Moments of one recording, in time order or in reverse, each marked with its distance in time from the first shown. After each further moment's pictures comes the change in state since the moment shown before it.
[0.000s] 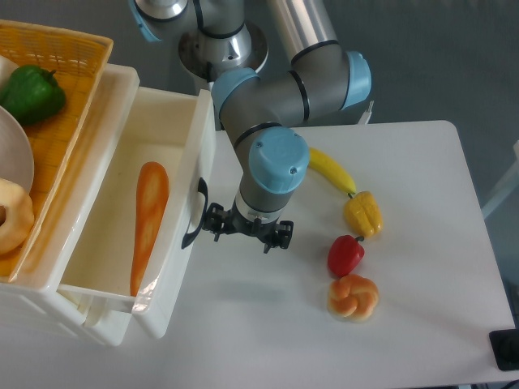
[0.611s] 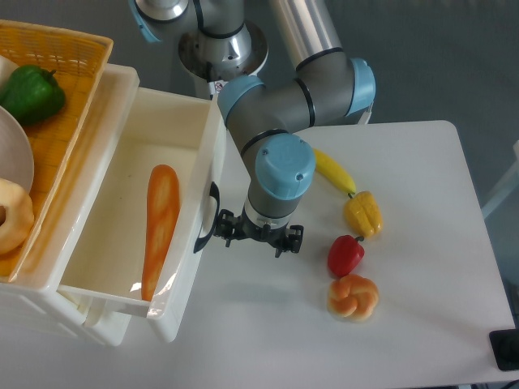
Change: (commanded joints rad) arm 0.028 -0.015 0.008 0.020 0.020 0.017
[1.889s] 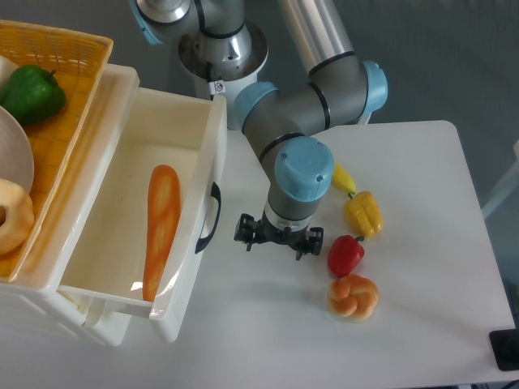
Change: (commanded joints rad) arm 0.038 -0.020 0.000 0.026 0.023 0.020
